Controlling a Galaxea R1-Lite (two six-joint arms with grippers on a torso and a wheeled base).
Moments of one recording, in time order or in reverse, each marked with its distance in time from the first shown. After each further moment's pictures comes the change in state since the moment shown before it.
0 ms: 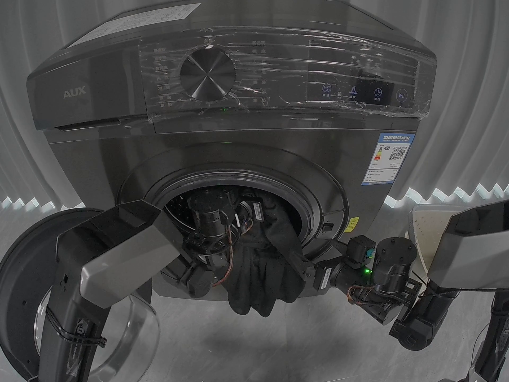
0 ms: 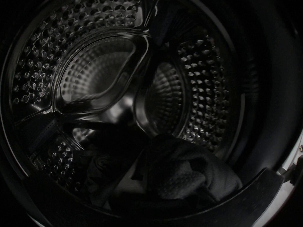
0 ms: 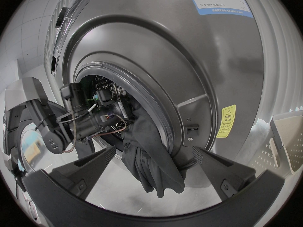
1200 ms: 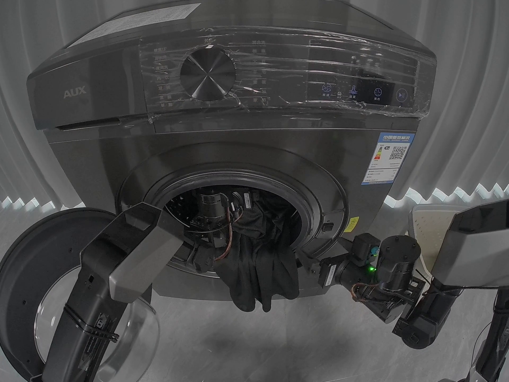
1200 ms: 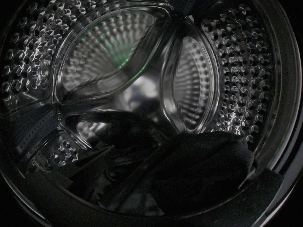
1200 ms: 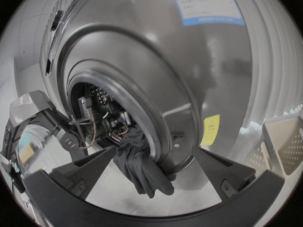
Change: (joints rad) left arm 0.099 0.201 -0.427 0.290 0.018 0.009; right arm -0.013 -0.011 0.010 0.000 -0.034 -0.012
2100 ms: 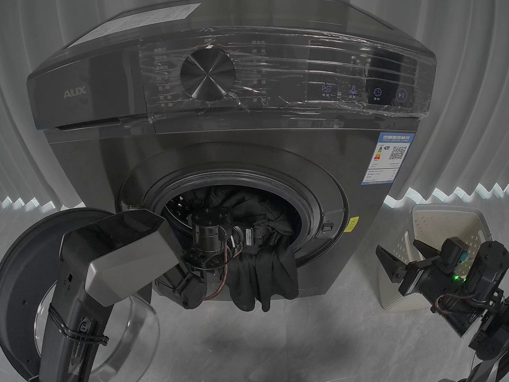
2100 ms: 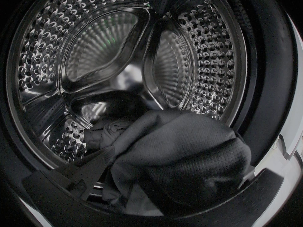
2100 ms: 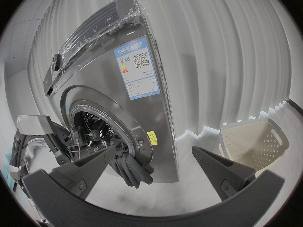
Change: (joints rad) left arm -0.073 -0.168 0.516 -0.201 -0.008 0.028; right arm -0.081 -0.474 0.423 0.023 -0.097 0.025
